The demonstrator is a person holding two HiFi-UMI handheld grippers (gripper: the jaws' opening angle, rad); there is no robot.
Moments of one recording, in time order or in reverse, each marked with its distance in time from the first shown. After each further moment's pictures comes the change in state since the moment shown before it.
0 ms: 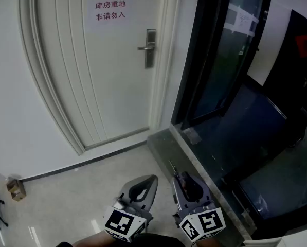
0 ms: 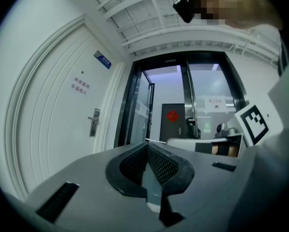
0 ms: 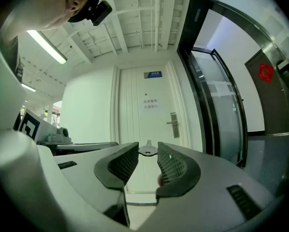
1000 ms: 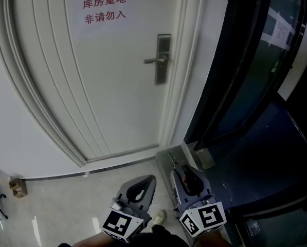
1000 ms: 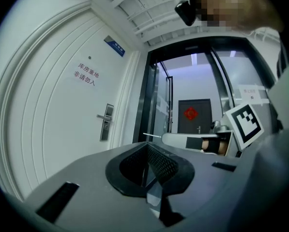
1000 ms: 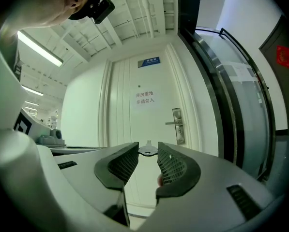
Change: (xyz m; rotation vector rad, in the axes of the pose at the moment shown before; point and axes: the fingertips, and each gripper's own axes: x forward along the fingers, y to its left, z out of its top) left arm 0.219 0.161 0.007 -0.003 0.017 0.166; right arm 0.259 -0.149 0.009 0.010 0.012 0.160
